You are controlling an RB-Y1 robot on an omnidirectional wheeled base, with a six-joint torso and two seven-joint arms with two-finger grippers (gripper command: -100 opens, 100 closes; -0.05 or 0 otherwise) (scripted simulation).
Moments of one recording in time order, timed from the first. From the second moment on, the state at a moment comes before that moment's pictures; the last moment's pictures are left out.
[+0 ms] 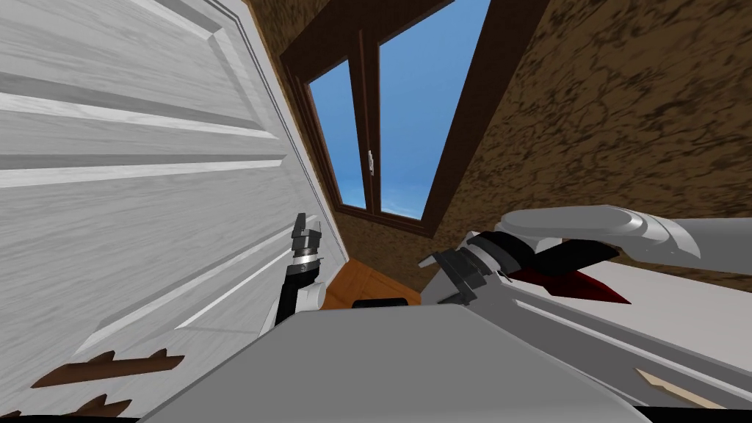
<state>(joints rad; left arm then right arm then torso) 0.46 -0.04 -0.01 -2.23 -0.08 -0.40 0.03 0.21 -1.97 0.21 -2.33 0.35 -0.85 -0.08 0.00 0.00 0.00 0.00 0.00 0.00</state>
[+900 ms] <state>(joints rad) 0.46 -0.04 -0.01 -2.23 -0.08 -0.40 0.03 0.14 -2.22 0.25 -2.33 0.43 -0.84 -0.13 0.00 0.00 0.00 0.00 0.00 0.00</state>
